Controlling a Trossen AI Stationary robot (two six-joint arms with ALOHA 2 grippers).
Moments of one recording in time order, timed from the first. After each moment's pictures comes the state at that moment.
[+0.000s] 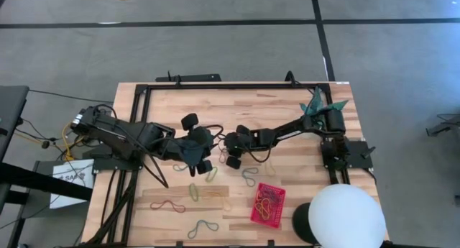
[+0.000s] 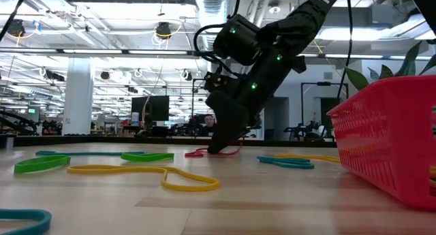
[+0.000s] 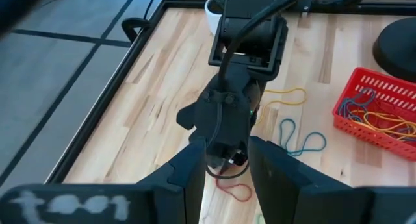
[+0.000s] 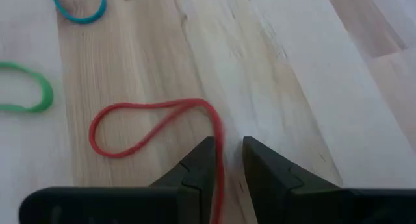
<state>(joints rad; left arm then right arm) -0.33 1.50 1.58 -0.91 -0.61 -0.35 0.01 2.04 1.16 -0.06 0.14 0.19</state>
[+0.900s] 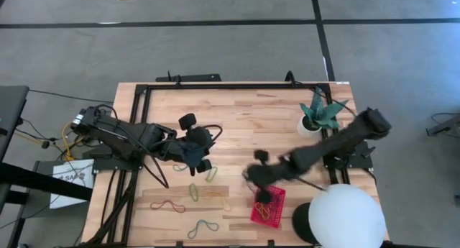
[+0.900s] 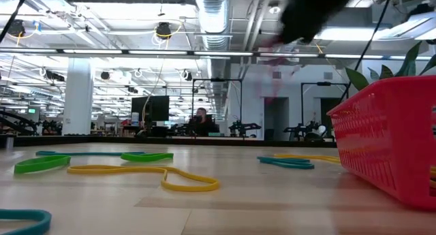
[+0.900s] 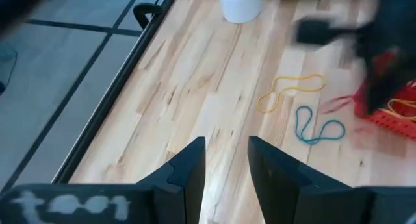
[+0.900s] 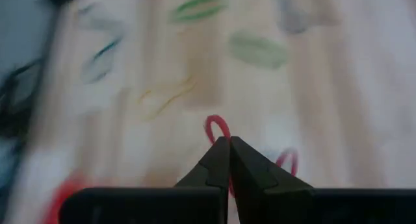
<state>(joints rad) -0.33 1.50 1.56 -0.96 -0.64 -0.38 0.42 1.61 1.16 -0.46 0.20 0.32</state>
